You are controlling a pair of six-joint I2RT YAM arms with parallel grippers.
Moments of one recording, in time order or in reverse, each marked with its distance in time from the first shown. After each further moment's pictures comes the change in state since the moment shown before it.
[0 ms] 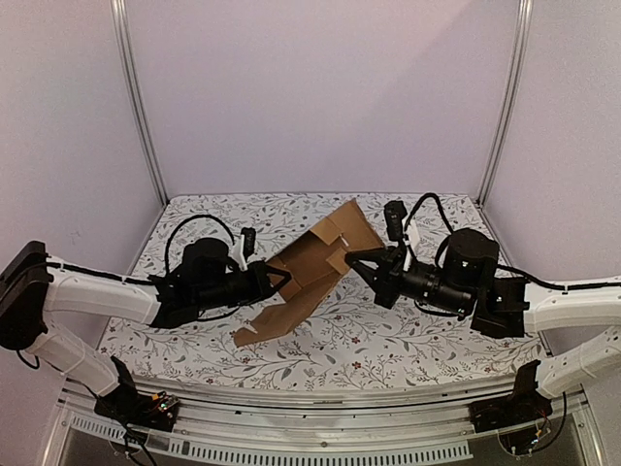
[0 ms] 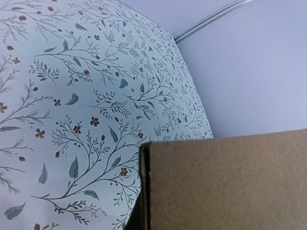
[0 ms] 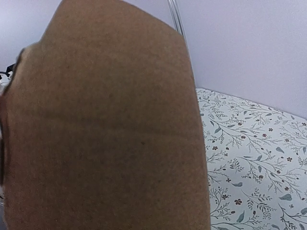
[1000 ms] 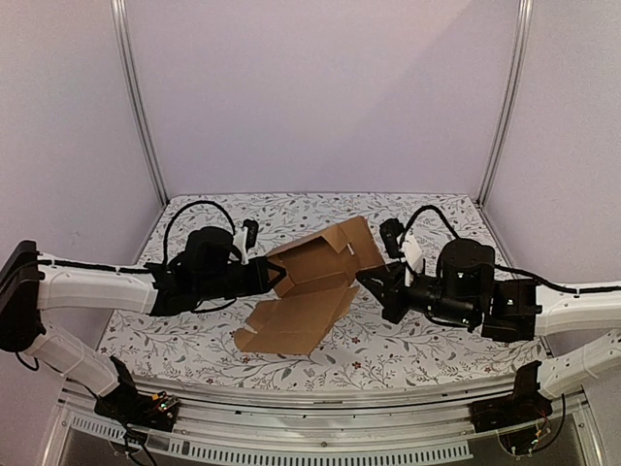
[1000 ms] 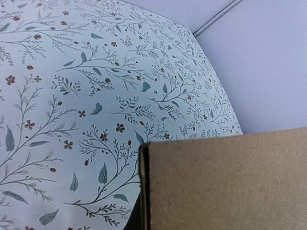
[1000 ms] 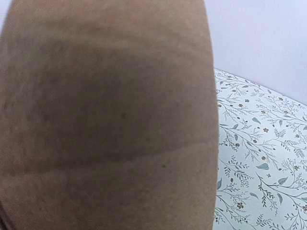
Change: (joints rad) left arm 0.021 -0.016 0.104 -0.241 -0.048 0.172; right arm 0.058 -0.040 0.013 -0.253 0.164 -0.043
